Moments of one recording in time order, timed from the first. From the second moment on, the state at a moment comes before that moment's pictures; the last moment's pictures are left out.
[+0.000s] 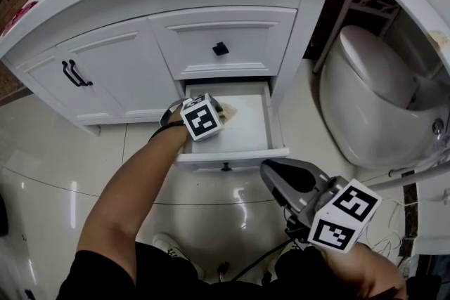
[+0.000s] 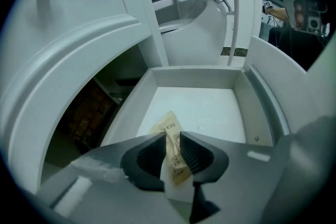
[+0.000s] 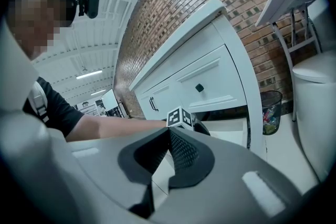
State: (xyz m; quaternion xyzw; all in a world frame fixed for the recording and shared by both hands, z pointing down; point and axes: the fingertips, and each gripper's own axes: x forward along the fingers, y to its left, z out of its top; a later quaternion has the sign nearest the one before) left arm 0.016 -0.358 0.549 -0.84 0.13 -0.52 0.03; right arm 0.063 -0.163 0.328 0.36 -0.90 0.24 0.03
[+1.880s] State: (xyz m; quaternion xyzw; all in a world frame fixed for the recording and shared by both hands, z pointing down) left arm -0.041 -0.151 0.273 -0.95 0.28 -0.13 0.02; right arm 0.059 -0.118 0.302 0.37 -0.91 0.20 0.02
